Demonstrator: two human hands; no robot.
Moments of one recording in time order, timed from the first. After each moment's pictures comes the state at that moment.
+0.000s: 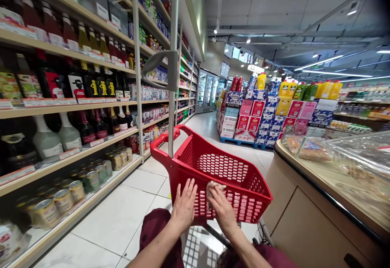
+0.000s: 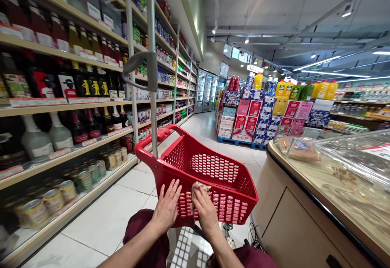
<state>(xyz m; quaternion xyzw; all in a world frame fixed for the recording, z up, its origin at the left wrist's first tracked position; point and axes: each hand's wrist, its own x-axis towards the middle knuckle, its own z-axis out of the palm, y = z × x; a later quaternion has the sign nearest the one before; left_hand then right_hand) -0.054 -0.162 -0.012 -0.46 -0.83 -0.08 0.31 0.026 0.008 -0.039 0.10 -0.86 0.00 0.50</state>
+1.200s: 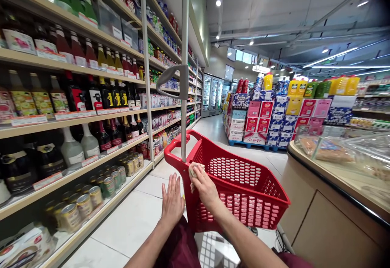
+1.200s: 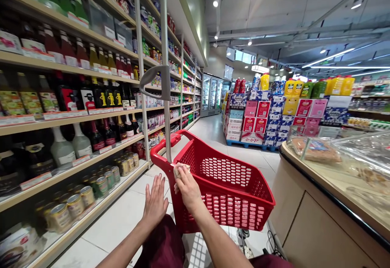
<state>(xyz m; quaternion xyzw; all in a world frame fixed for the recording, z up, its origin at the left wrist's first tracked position) -0.087 -0.230 0.016 -0.30 -0.88 -0.12 0.36 -0.047 -0.082 0.043 0.14 -0.85 0.05 0.51</state>
